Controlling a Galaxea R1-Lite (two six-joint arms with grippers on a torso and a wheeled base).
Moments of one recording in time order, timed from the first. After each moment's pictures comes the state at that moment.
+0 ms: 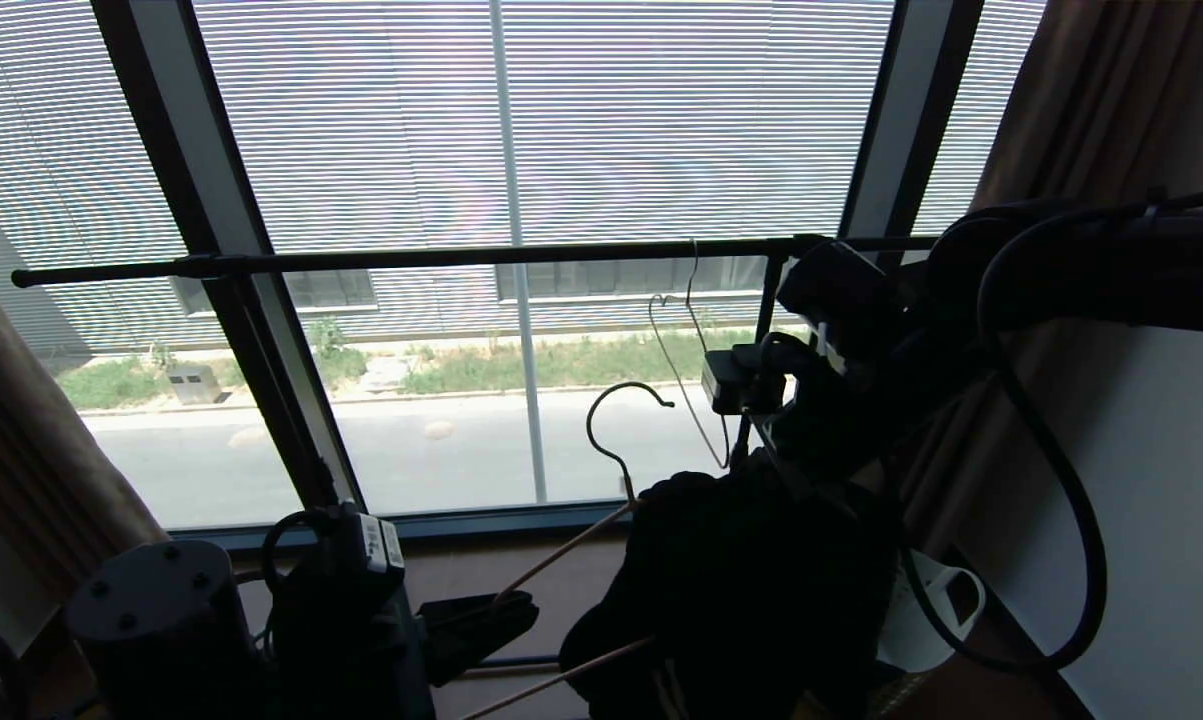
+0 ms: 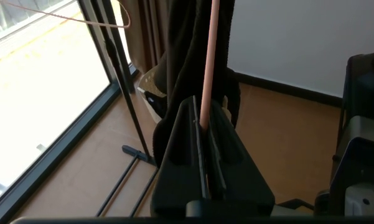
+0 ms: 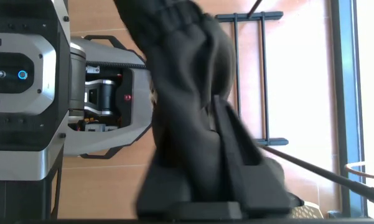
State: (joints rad) left arm -0.53 1.83 -0.07 -1.57 -0.53 0.13; right arm 0.50 2.06 -1.79 0.98 0.60 -0.92
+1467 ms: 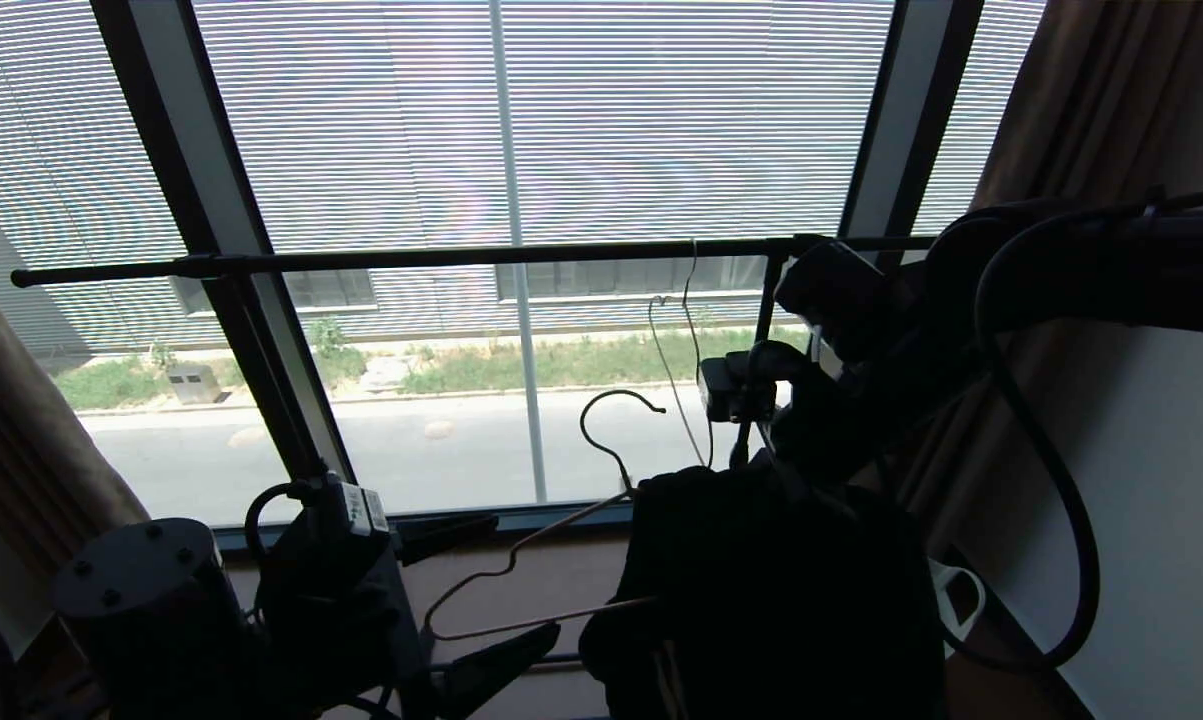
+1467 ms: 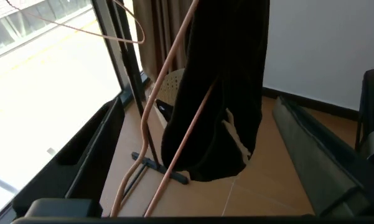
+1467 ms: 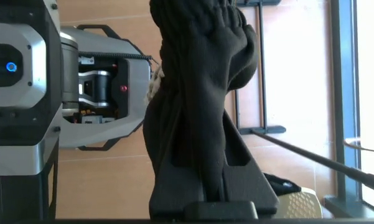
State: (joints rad) left arm -0.49 1.81 -0.11 -1.57 -0.52 0.10; right arm 0.50 2.06 -1.79 0.98 0.49 -0.89
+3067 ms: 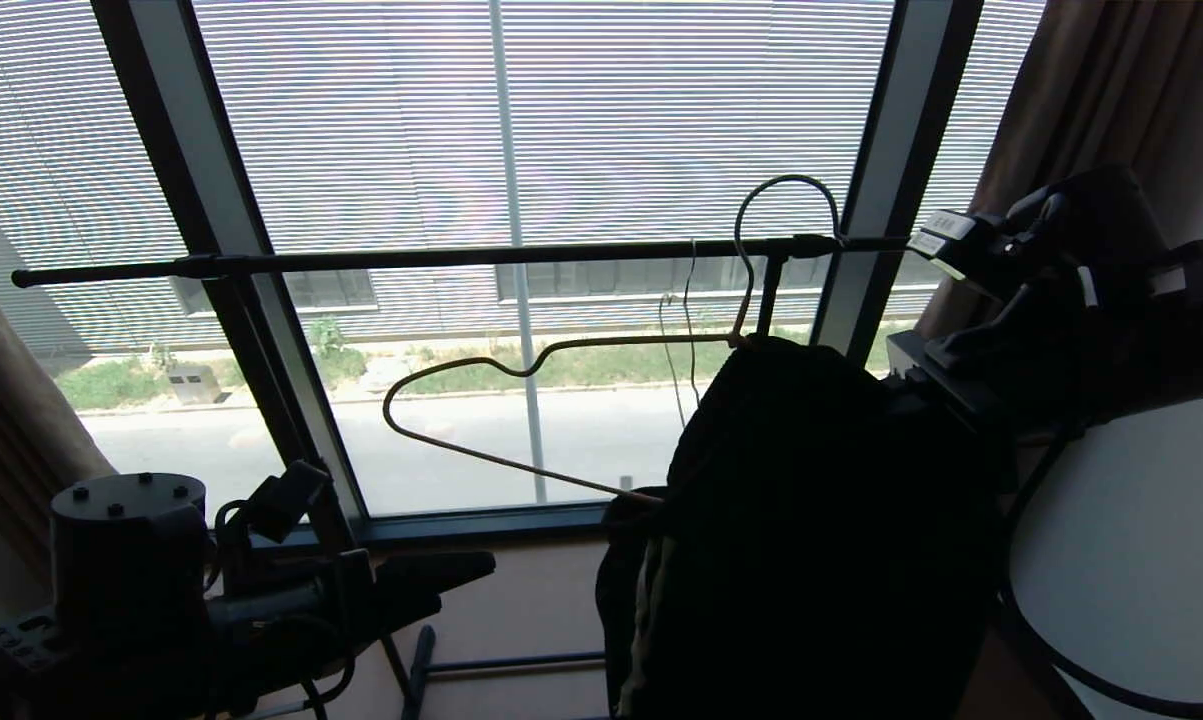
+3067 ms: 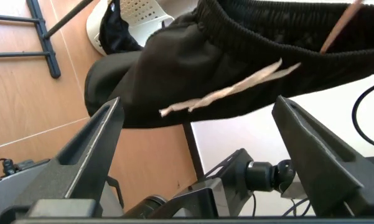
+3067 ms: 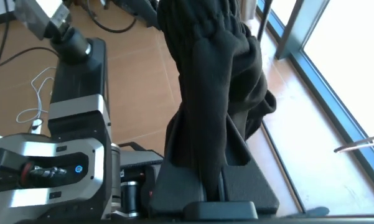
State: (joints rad) left arm -0.35 1.59 -0.26 -0.88 -0.53 -0.79; right arm 0.31 1.69 -1.32 0.43 1.01 -0.51
